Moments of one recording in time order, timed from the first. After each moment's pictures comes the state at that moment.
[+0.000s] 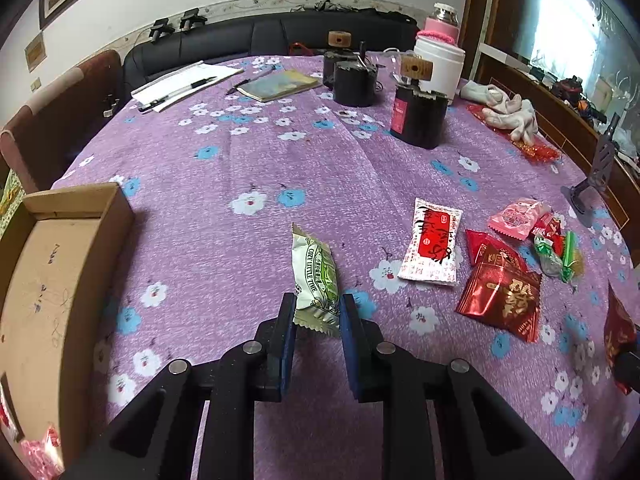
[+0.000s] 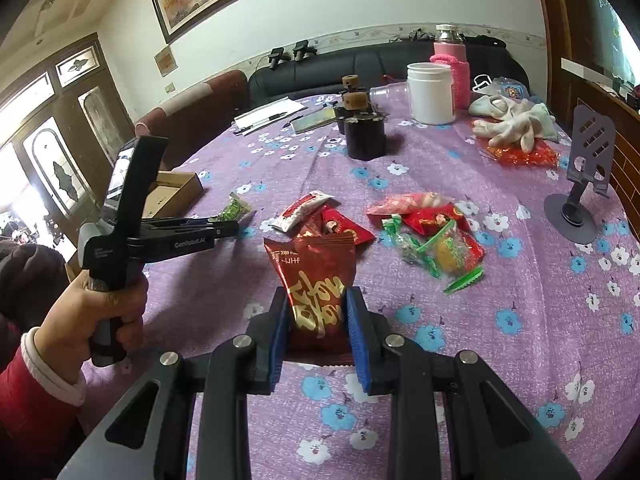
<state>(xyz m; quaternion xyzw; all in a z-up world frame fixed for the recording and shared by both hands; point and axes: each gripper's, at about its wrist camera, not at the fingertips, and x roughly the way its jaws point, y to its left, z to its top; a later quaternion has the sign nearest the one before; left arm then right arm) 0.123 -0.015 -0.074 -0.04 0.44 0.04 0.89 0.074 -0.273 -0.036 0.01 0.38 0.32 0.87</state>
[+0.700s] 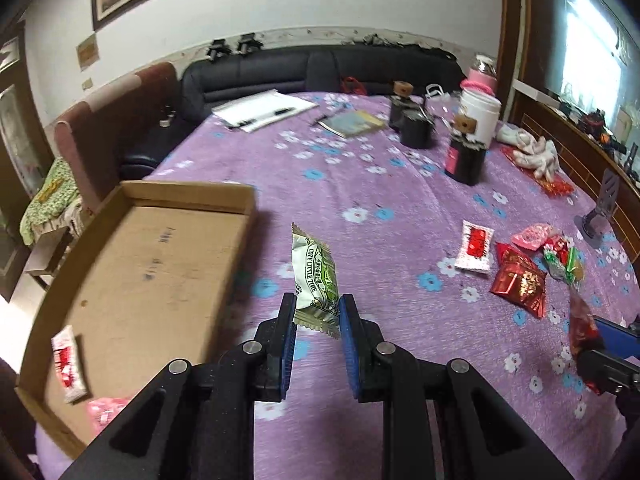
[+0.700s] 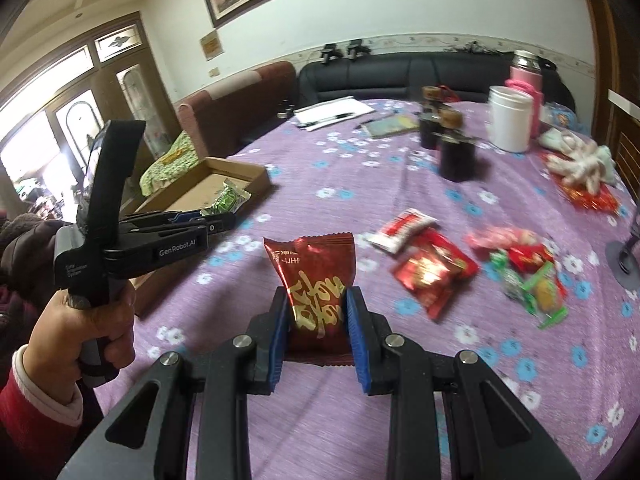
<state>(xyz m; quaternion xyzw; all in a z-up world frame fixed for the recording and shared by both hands) 0.045 0.036 -0.028 -0.04 0.39 0.12 0.91 0.048 -0.186 -0.013 -0.03 0.36 0.39 0.85</state>
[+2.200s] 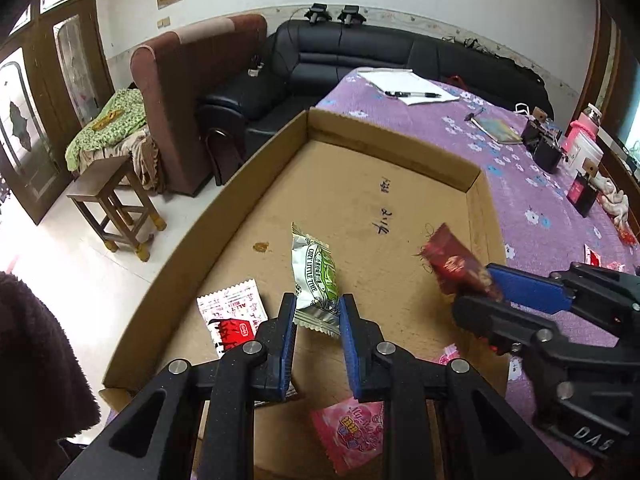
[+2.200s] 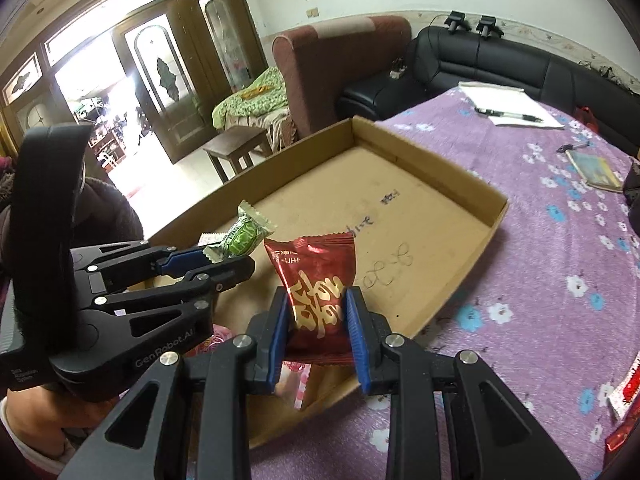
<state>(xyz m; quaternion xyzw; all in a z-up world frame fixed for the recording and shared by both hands) -0.021 0.206 -0.055 -0.12 0.42 0.22 0.87 0.047 0.091 -0.037 -0.12 0.39 0.51 0.75</state>
